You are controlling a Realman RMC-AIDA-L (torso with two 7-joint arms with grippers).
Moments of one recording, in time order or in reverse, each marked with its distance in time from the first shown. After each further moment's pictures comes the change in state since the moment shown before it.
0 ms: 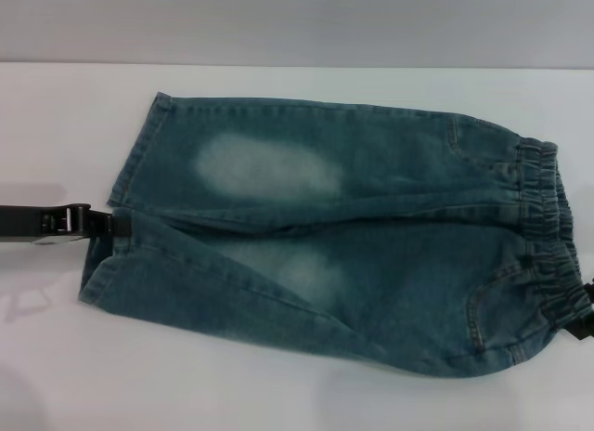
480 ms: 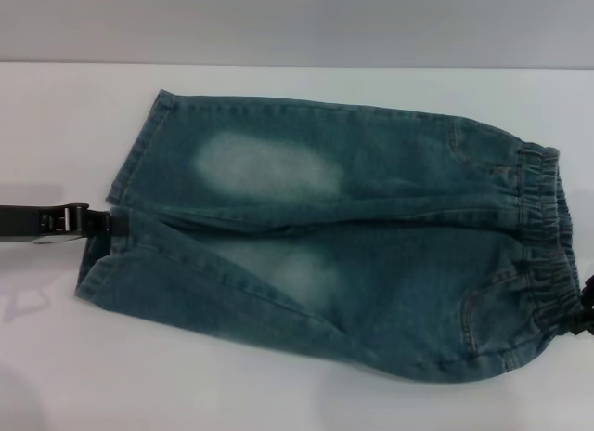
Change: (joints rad) left arm 0.002 0.001 0.000 0.000 -0.001 -0.010 0.004; right arm 0.000 0.012 -0.001 0.009 0.007 0.004 -0.040
